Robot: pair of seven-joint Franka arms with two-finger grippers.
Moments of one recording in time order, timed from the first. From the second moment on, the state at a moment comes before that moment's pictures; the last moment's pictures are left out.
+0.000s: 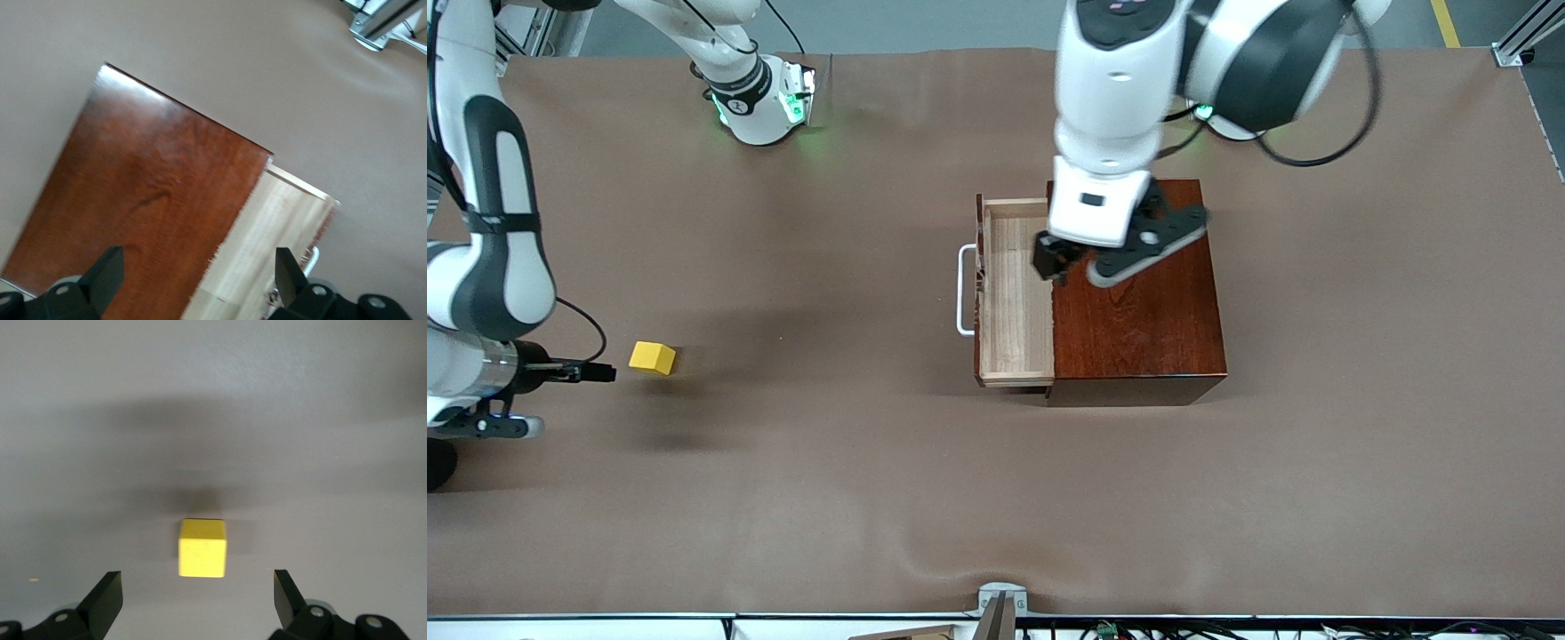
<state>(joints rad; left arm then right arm) -0.68 0.44 0.04 -1.08 0.08 1.54 -1.13 -0.17 0.54 -0.03 -1.54 -0.06 1.89 -0.13</state>
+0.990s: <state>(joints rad) -0.24 0.29 -0.04 -1.19 0.08 1.37 -0.73 -0.18 0.61 -0.03 -1.75 -0.07 2.07 -0.12</state>
